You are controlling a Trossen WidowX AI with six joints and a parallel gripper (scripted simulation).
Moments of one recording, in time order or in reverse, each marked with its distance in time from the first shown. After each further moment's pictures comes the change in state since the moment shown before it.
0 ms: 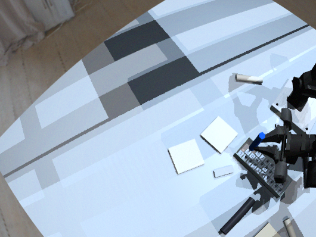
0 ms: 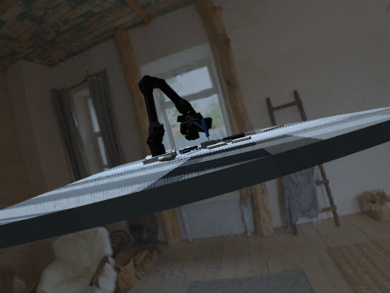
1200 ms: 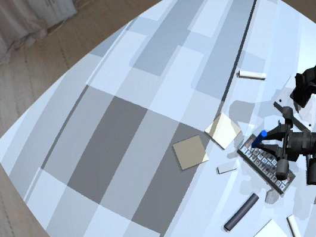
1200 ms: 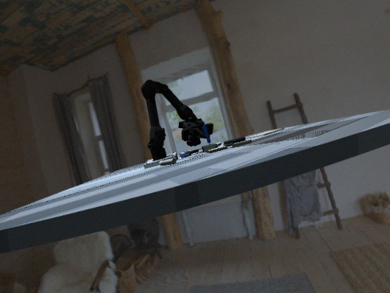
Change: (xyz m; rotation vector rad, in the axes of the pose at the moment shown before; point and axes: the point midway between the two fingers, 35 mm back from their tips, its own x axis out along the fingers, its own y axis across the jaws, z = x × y) arm 0.006 0.001 0.010 -0.003 0.003 0.001
